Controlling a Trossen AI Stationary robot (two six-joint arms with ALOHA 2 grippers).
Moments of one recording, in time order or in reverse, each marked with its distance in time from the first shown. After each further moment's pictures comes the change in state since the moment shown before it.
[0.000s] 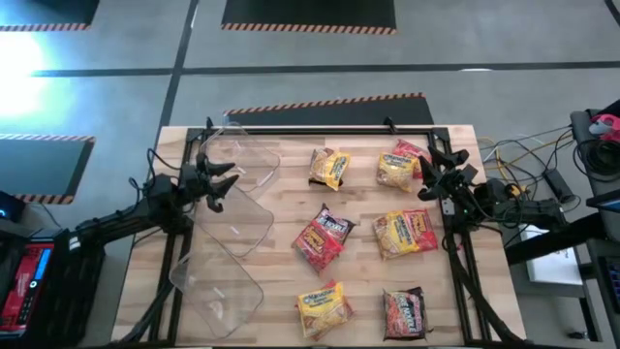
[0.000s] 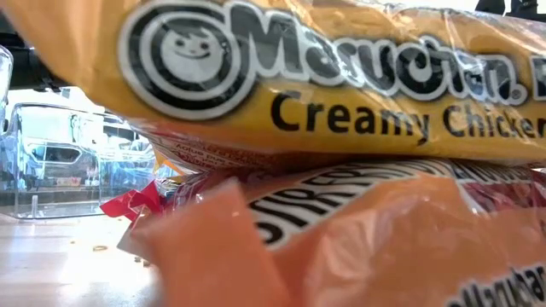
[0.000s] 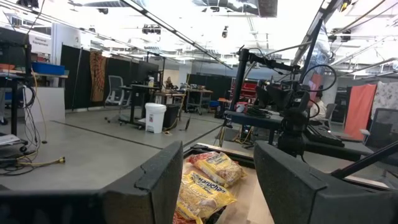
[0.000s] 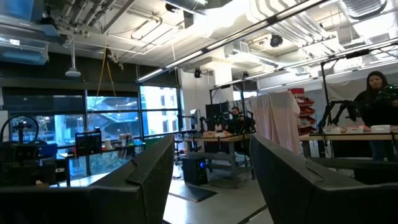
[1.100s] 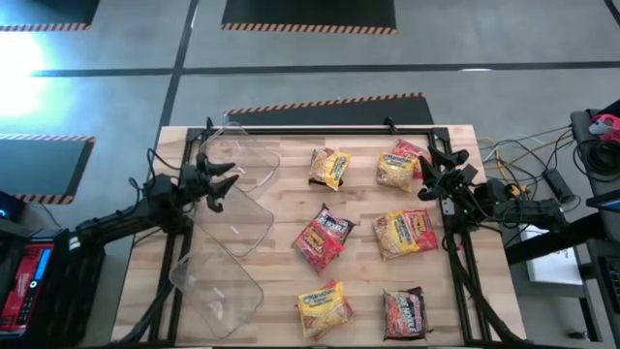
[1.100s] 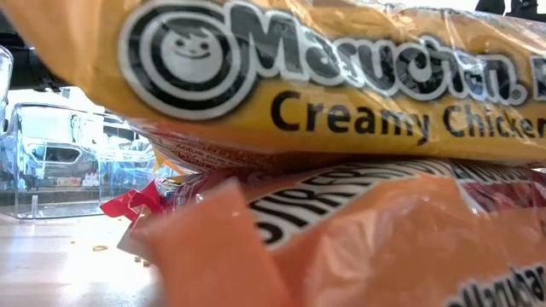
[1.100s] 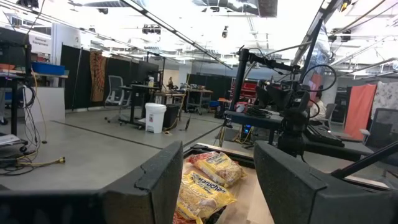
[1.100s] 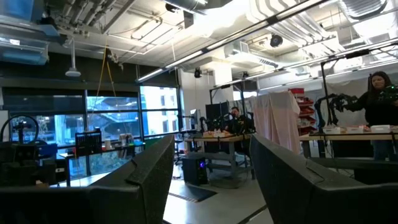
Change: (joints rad) left arm 0.000 0.000 0.000 0.000 0.000 0.000; right arm 0.000 0.000 0.000 0.000 0.000 0.000
